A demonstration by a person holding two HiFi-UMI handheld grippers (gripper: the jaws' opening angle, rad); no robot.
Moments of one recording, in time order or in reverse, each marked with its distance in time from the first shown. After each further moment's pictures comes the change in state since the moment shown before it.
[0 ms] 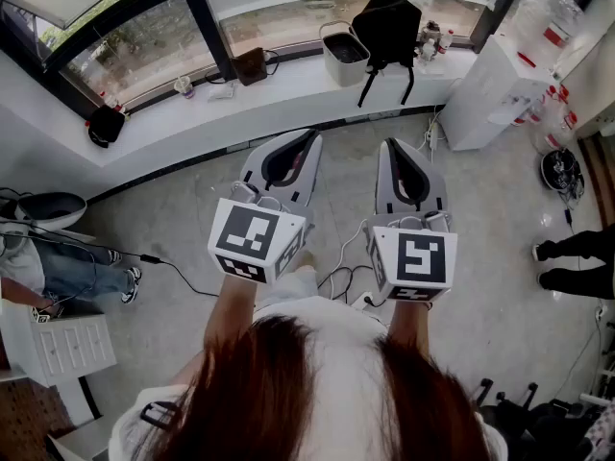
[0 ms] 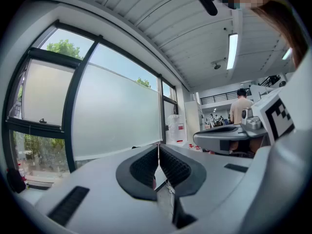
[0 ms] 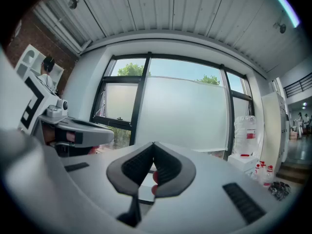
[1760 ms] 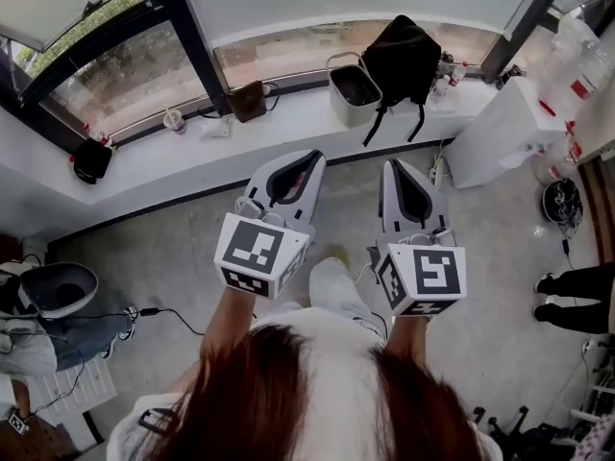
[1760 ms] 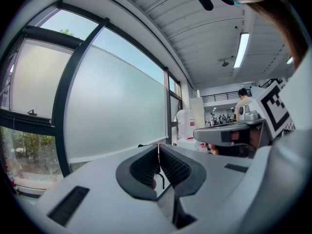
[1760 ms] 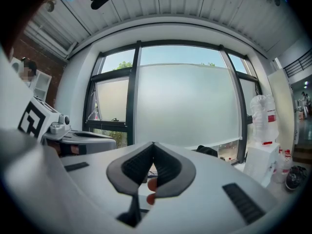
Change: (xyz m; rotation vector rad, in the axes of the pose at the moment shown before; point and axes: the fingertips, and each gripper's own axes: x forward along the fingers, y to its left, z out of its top) left arm 0.153 0.169 -0.024 -0.023 0.050 -0.025; right arm 0.226 -0.018 -0.013 0.144 0.039 0.045
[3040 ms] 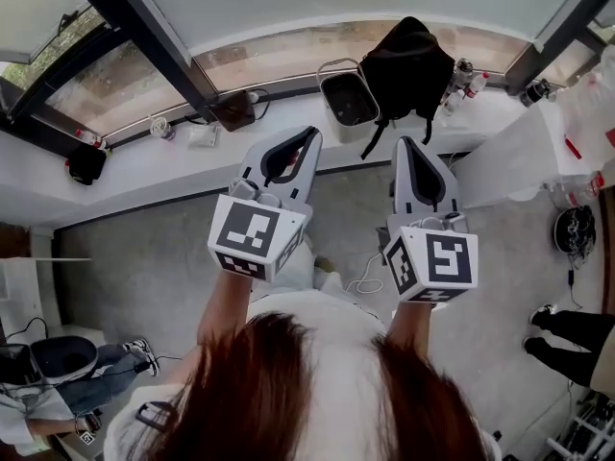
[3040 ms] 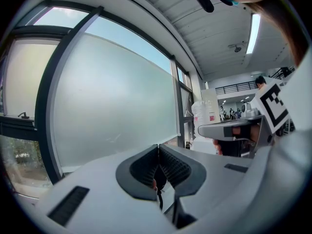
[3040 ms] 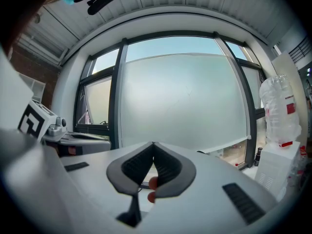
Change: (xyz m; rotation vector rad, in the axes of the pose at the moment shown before) left arm 0.243 0.047 0.013 0.029 0.045 0.109; right arm 0.174 -0.199 0.002 0.057 -0.024 0.052
